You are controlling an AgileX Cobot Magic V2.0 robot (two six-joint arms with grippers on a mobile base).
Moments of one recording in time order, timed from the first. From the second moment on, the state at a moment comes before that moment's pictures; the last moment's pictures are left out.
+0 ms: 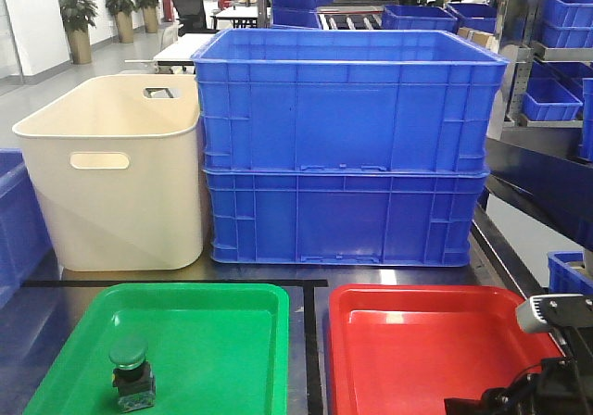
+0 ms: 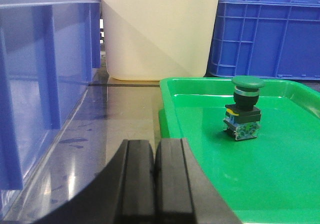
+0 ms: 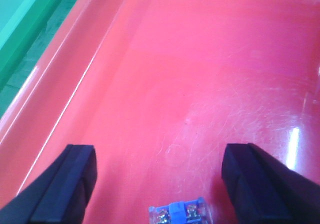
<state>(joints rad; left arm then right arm) -0.05 -0.01 0.03 -0.08 0.08 0.02 -0.02 1.27 -0.70 0.93 0.55 -0.93</state>
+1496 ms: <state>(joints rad) -0.05 -0.01 0.03 -0.08 0.08 0.02 0.00 -0.01 0.03 -0.22 0.21 0.10</state>
